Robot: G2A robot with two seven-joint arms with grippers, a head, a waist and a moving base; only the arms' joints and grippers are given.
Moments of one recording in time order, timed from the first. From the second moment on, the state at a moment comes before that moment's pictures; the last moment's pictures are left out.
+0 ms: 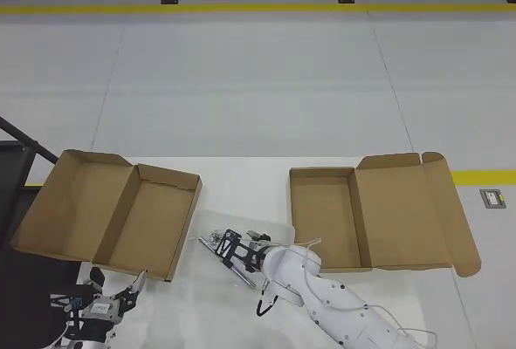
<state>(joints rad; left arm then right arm) 1.85 -1.17 -1.73 -1.91 1.13 -0.06 0.16 -0.68 -1.44 0.63 -1.27 -1.41 -0.23 0.75</state>
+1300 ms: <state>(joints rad) 1.85 -1.17 -1.73 -1.91 1.13 -0.06 0.16 -0.61 -1.52 0.65 -1.05 -1.41 -0.28 0.79</state>
